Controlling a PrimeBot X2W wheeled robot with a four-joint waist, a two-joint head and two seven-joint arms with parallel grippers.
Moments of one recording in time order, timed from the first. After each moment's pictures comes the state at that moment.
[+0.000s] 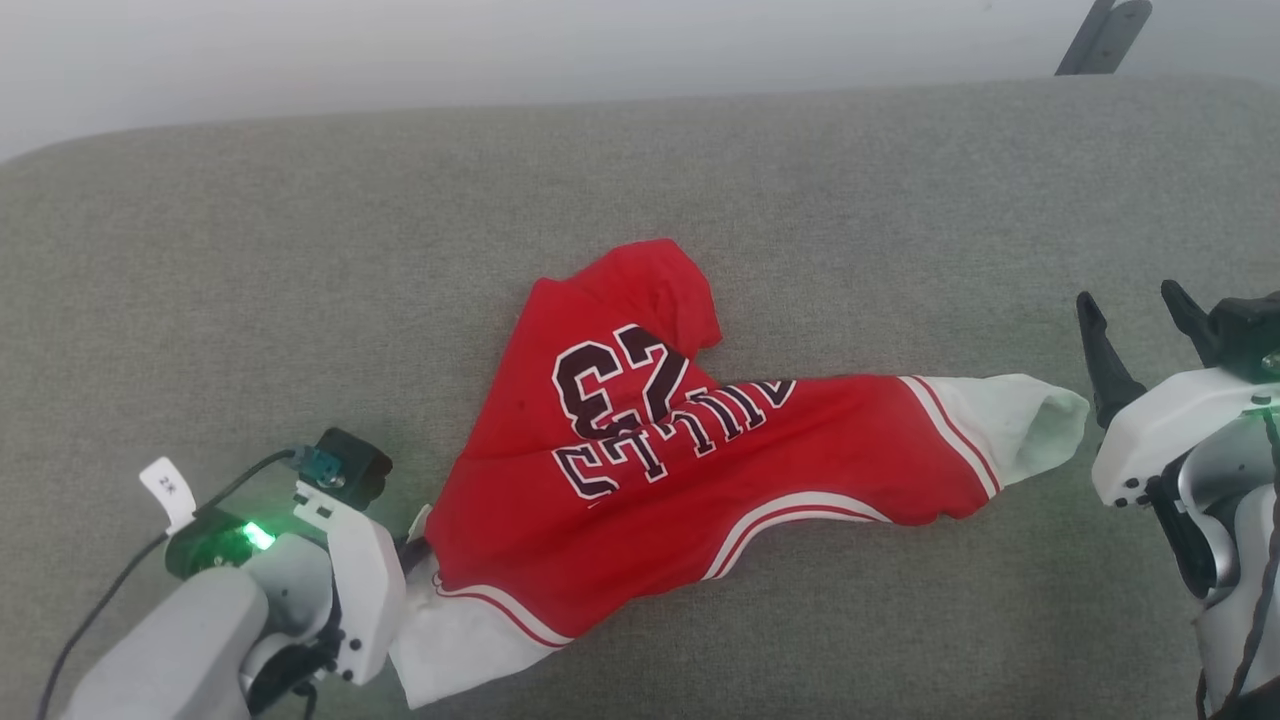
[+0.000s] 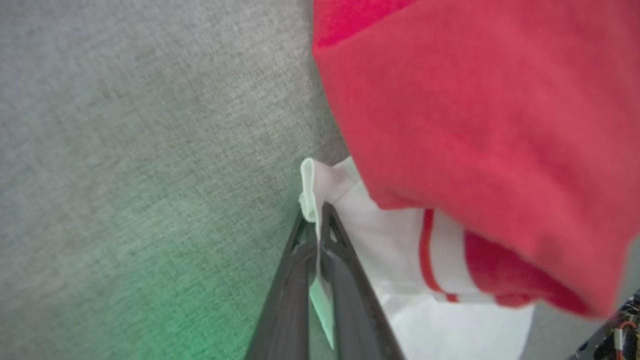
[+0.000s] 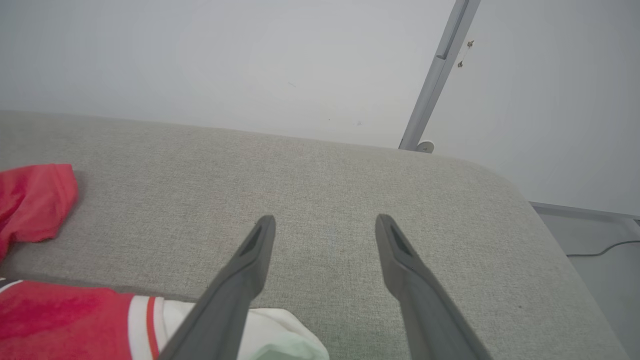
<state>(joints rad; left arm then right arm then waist) -0.47 0.56 -0.70 0.48 -0.74 -0.13 0.37 -0.37 -0.25 -0.08 0.30 0.15 0.13 0.09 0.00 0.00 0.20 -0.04</state>
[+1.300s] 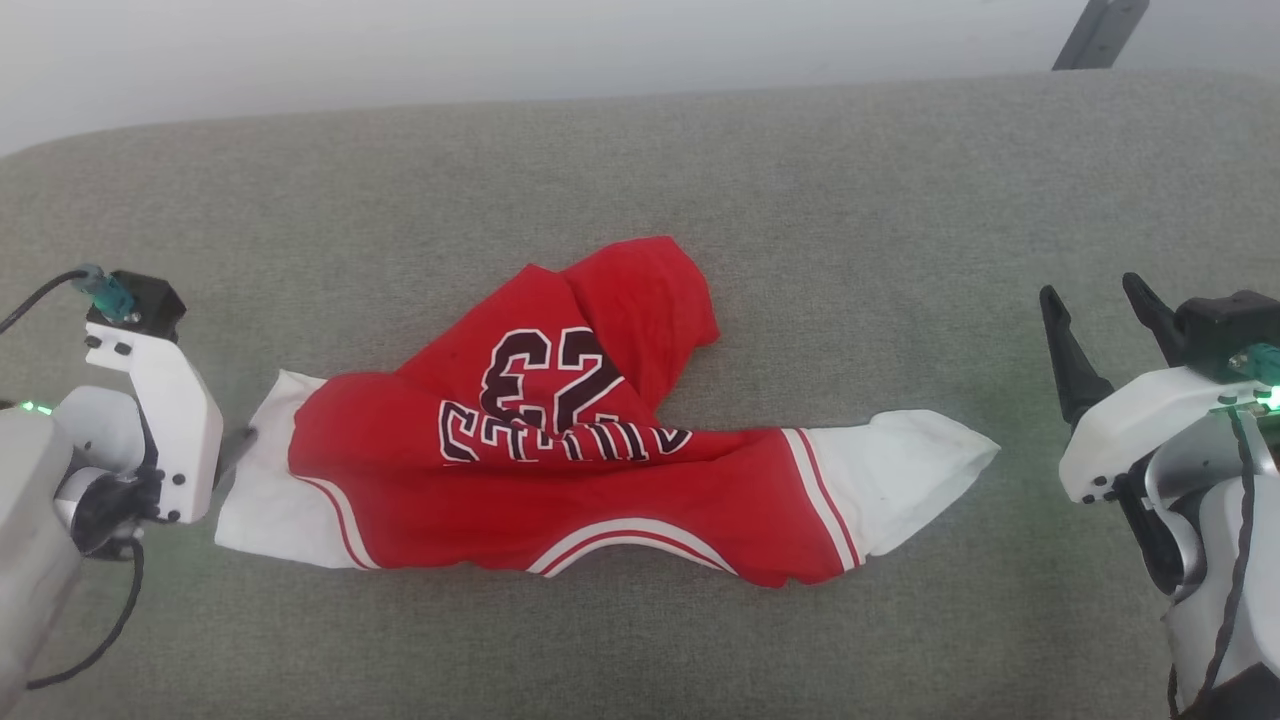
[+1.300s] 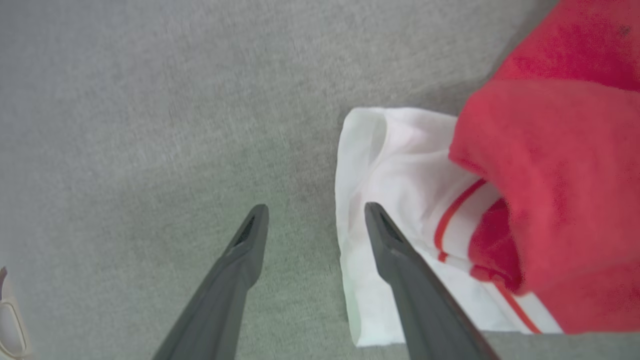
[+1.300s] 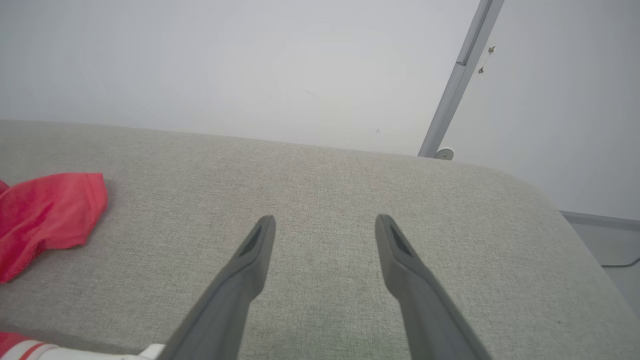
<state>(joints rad) -0.81 0.71 -0.82 0.75 -0.92 -0.13 0.46 -0.40 -0.23 -0.03 0.34 0.17 0.13 0.03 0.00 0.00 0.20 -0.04</state>
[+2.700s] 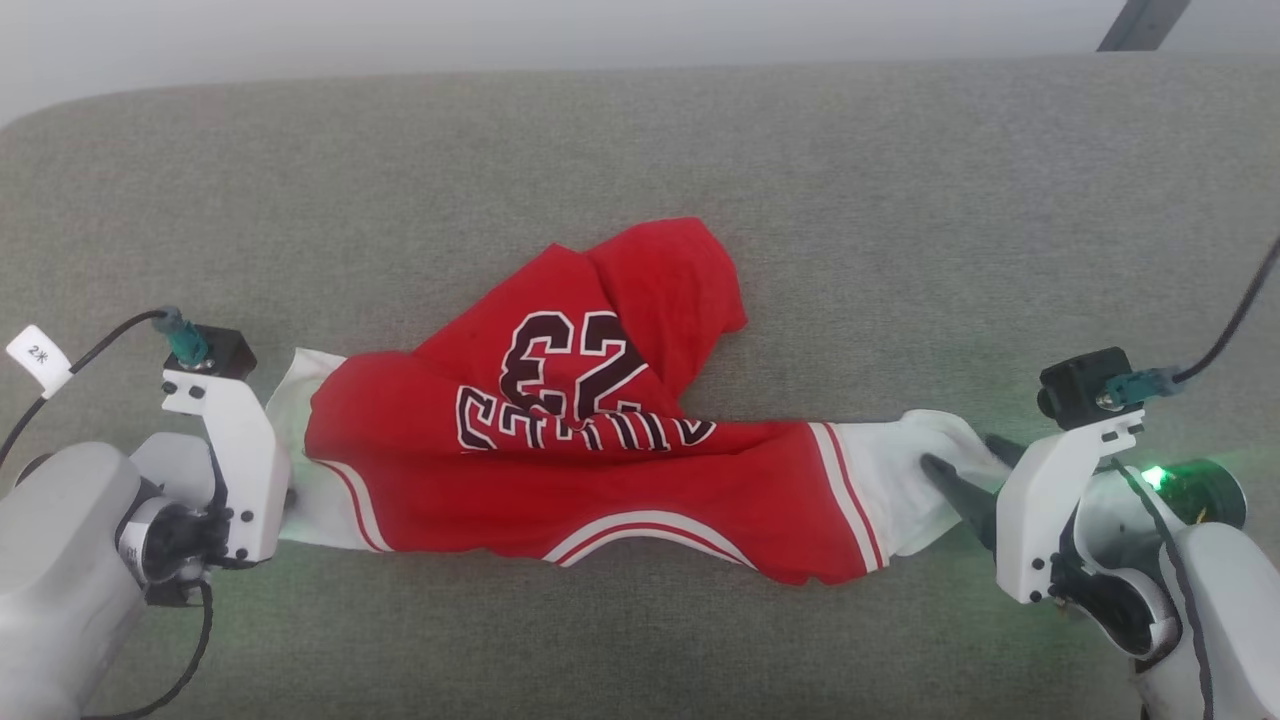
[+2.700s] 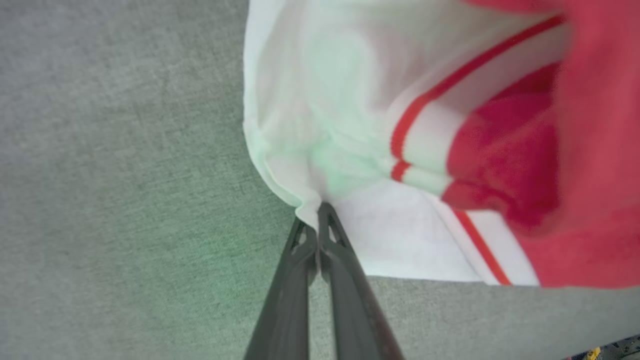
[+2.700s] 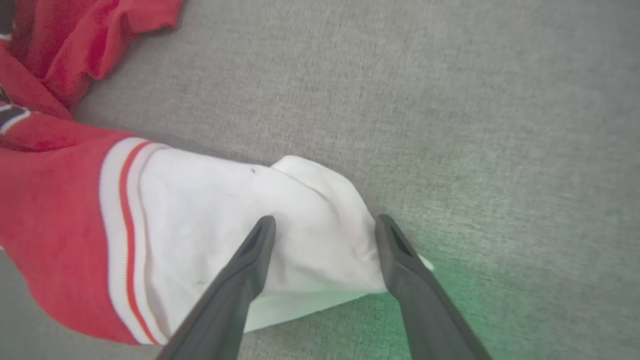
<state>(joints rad) -0.73 0.69 -0.82 0.61 -1.05 -0.02 0.68 -0.31 -0.33 0.21 0.23 0.51 0.13 0.54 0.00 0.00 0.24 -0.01</state>
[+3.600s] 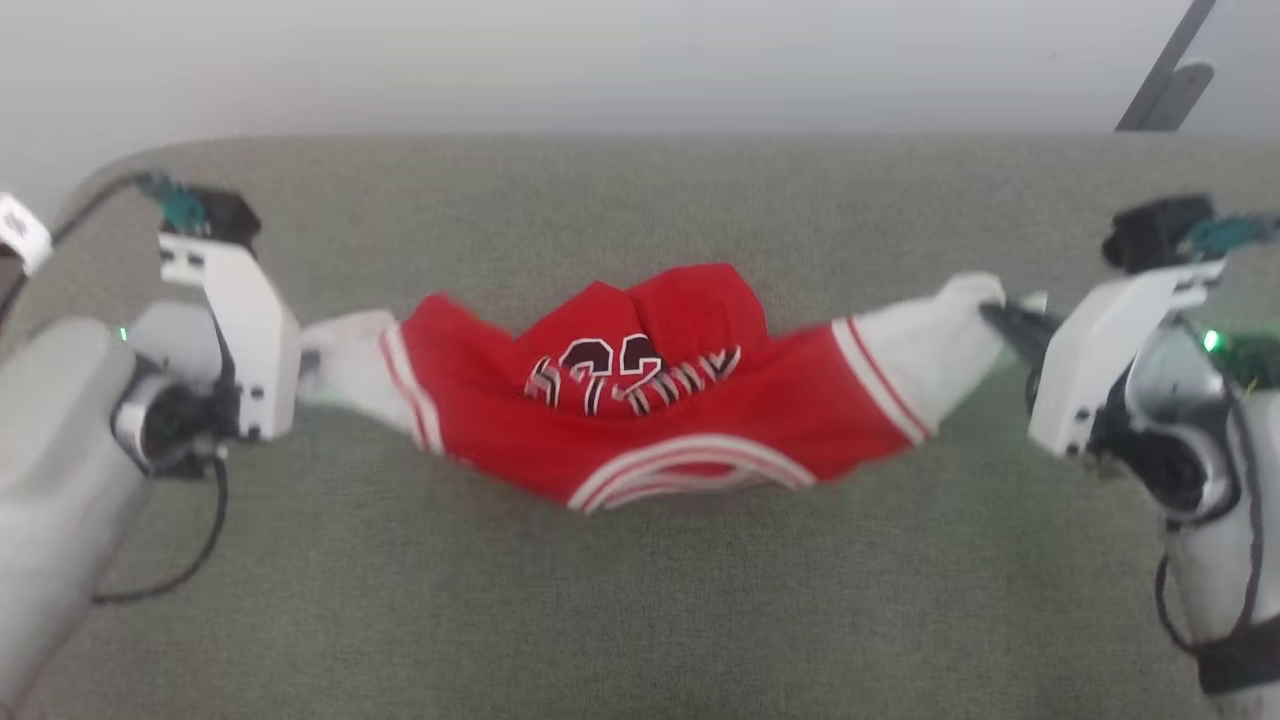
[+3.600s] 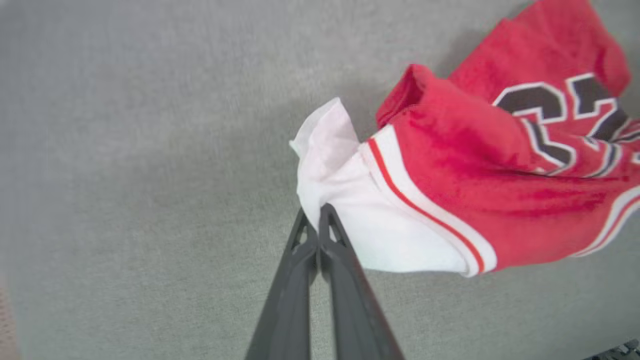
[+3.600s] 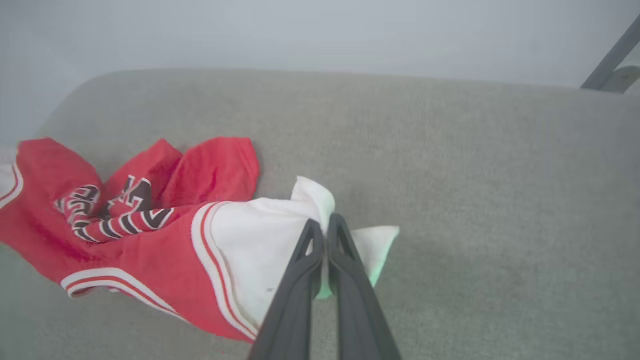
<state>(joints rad) -0.89 0.64 -0.79 0.61 -1.05 -0.04 0.67 -0.49 -0.29 0.10 0.22 0.55 0.13 0.65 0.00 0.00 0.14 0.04</state>
